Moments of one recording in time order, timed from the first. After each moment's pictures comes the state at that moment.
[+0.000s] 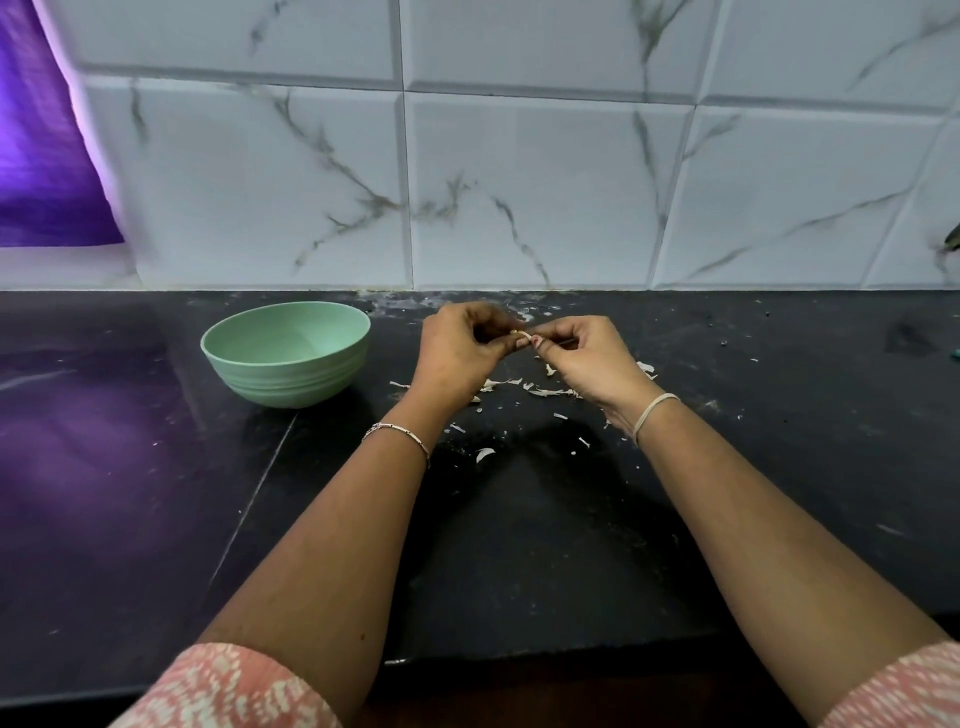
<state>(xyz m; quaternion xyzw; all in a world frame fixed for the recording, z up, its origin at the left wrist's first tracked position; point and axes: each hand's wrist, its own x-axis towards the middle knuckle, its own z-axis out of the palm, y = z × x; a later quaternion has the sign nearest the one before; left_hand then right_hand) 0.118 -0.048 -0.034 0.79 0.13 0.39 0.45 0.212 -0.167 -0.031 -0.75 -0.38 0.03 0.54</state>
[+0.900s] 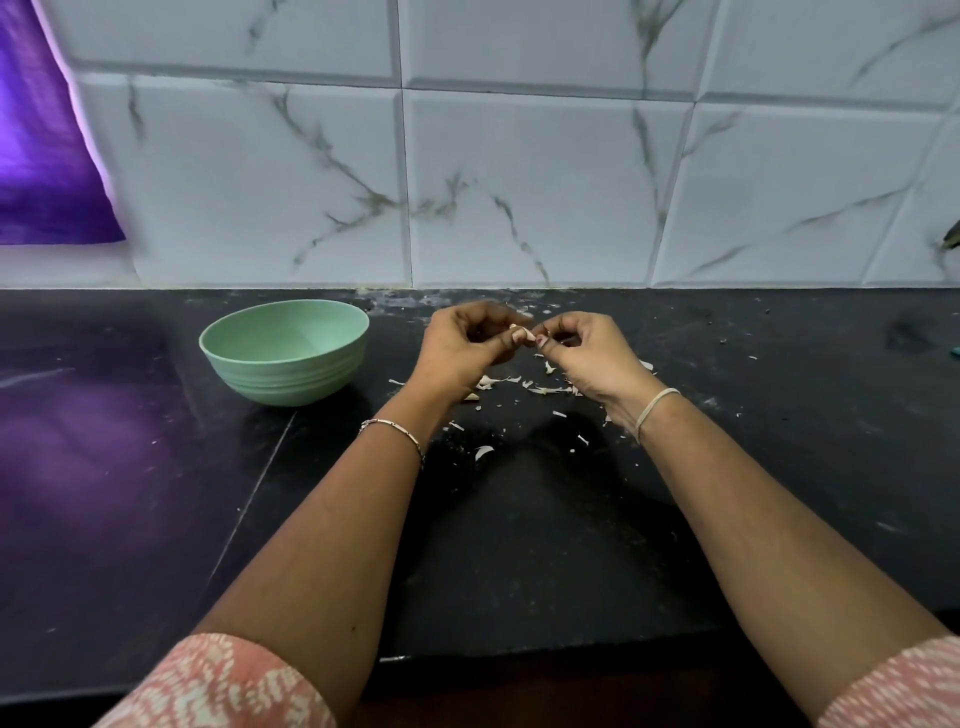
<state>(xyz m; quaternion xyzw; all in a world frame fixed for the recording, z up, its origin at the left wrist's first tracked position) 0.117 -0.050 -0.036 0.72 0.07 0.34 0.61 0.214 -0.168 -0.032 -0.74 -0.37 0.04 0.55</state>
